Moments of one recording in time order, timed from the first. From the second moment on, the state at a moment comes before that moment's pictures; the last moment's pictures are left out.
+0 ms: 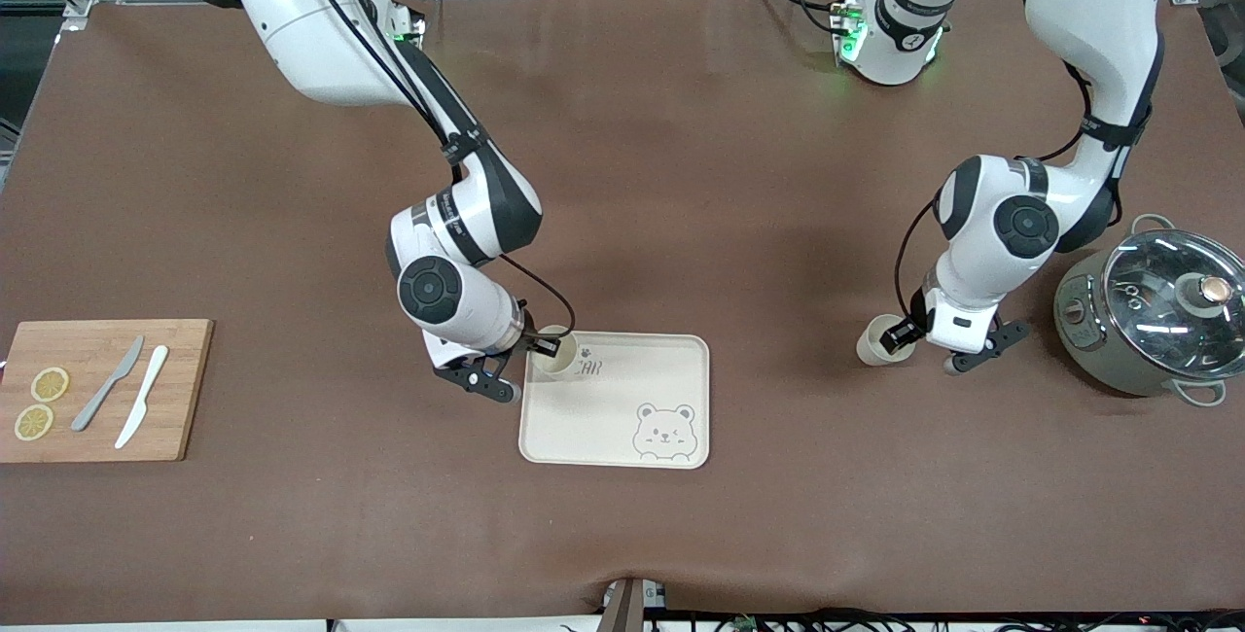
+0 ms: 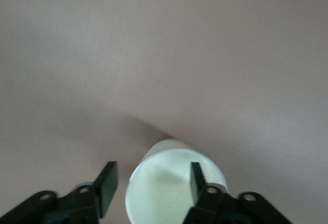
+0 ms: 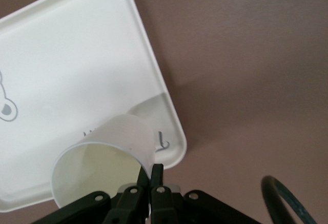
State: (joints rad) left arm 0.00 0.38 -0.15 -2.06 0.13 2.59 -0.73; right arm 0.48 0.73 0.01 -1.40 0.20 2.08 0.78
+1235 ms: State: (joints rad) left arm 0.00 0.17 -0.16 -1.65 0.13 1.92 -0.44; right arm -0.04 0.26 0.00 -1.88 -0.01 1.85 -0.03
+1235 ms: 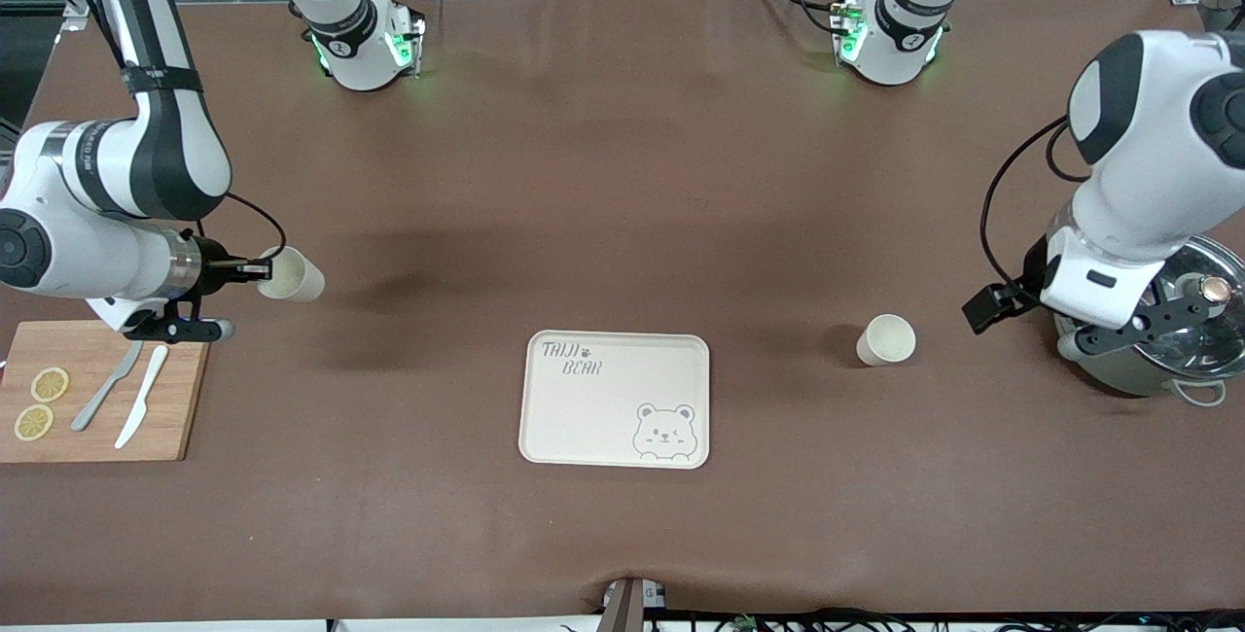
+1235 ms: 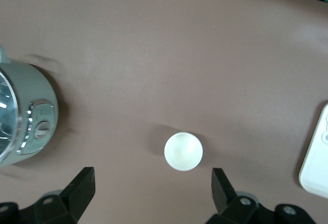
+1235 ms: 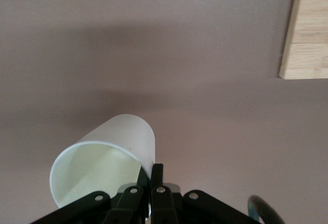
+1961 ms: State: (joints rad) left arm 0.01 0.07 -0.16 -1.59 0.10 1.71 -0.29; right arm -0.19 0.26 0.00 -2.16 -0.02 2.19 -0.25
